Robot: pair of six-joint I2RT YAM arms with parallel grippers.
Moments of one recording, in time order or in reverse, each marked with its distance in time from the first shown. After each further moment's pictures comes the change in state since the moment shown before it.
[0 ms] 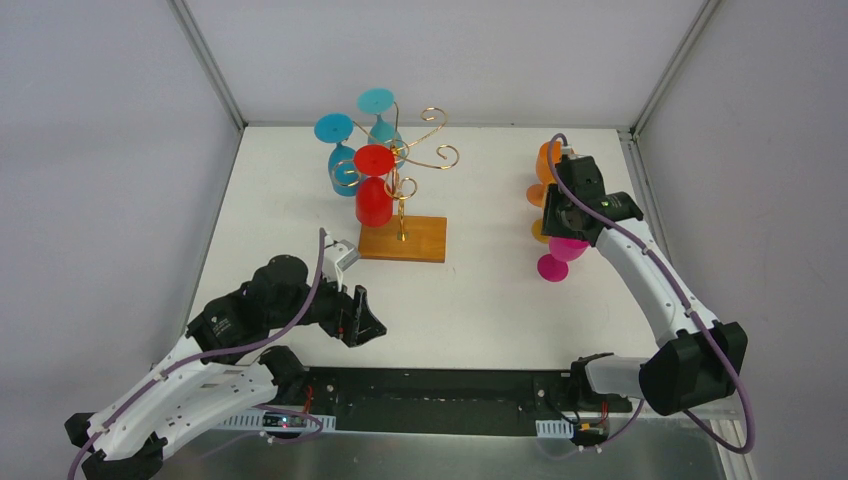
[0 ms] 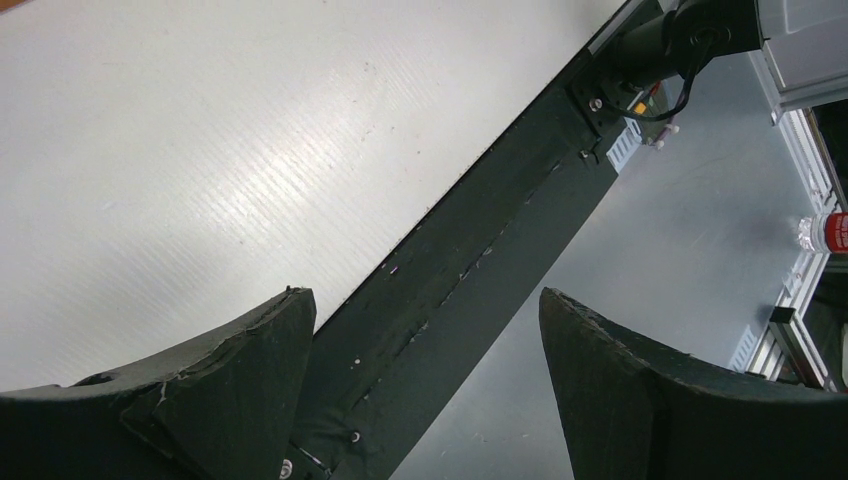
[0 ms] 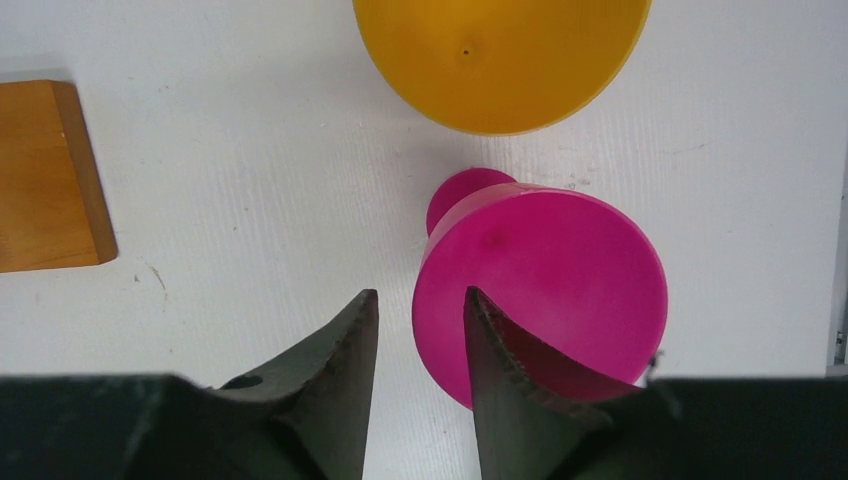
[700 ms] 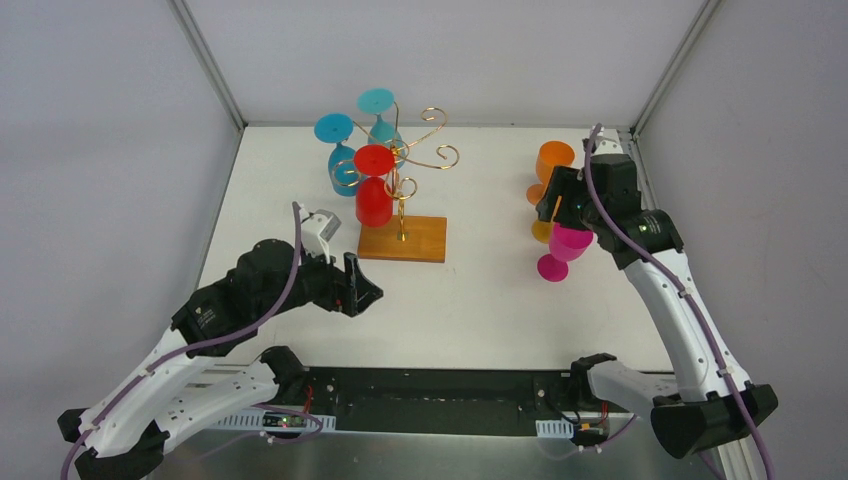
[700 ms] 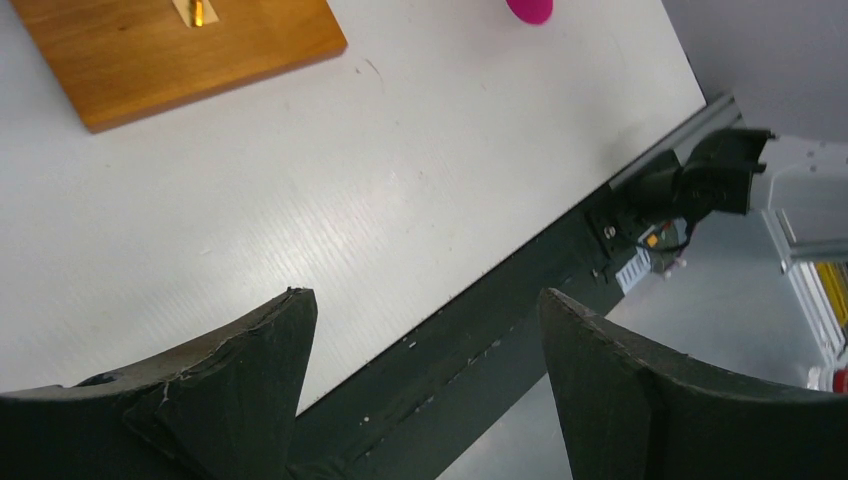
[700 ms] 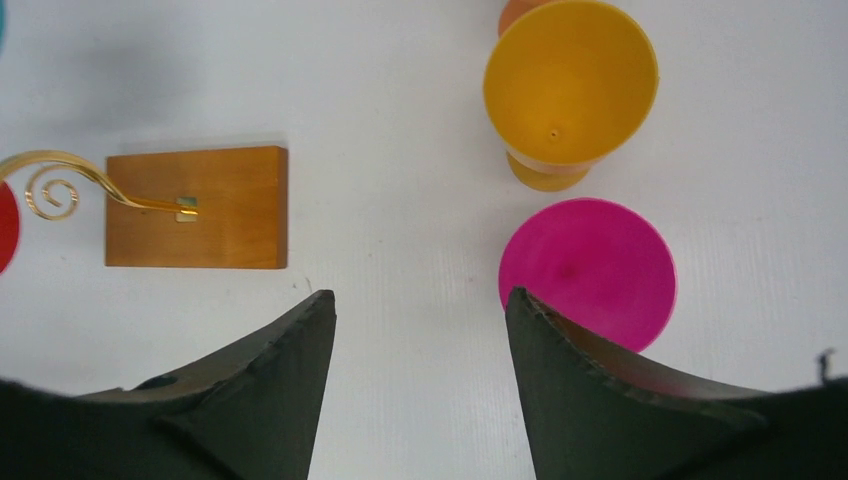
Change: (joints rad) left arm 0.000 0.092 0.201 -0.013 -0.276 -0.083; right arm 0.000 -0.207 0.076 0.056 -0.140 0.057
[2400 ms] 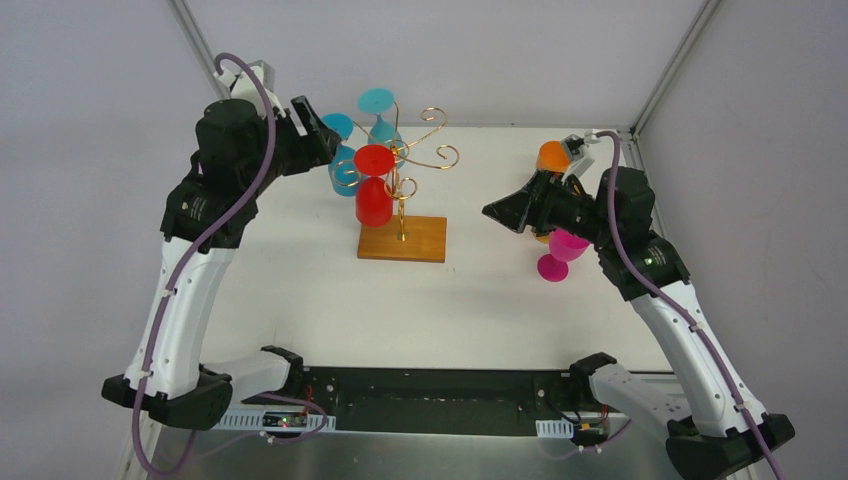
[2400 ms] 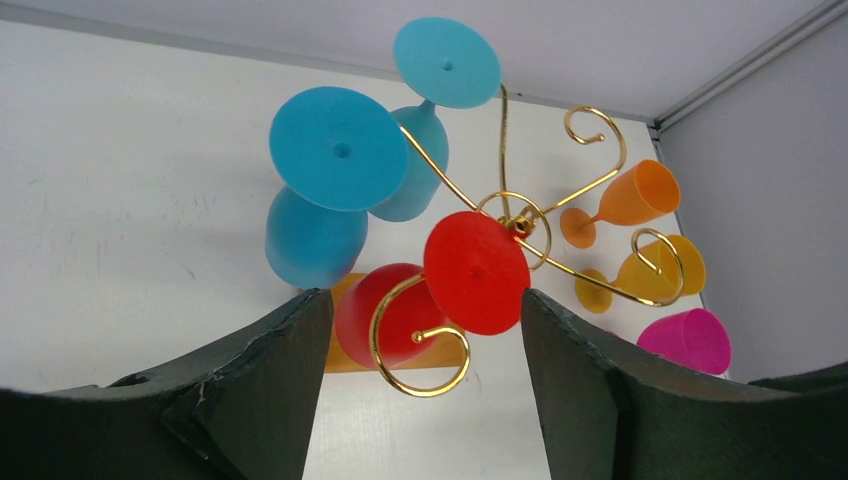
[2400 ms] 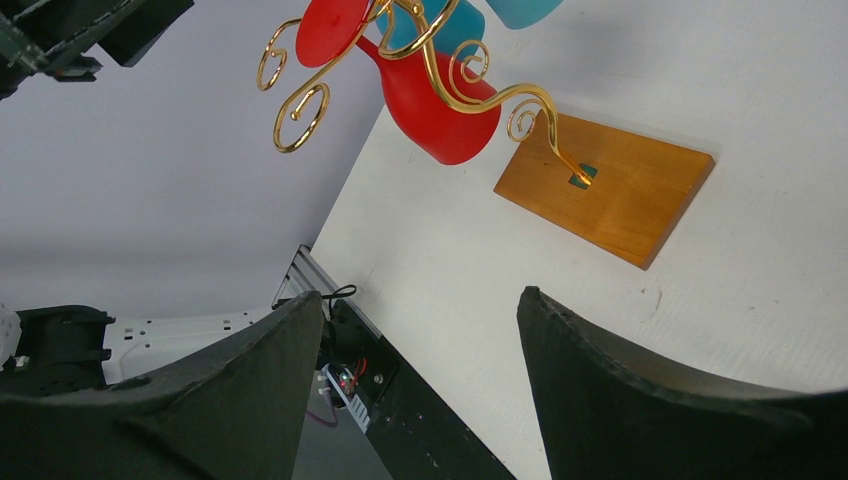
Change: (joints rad) left arm 0.505 0.541 0.713 0.018 -0.074 0.100; right arm 0.106 -0.145 -0.112 0.357 -0.597 0.246
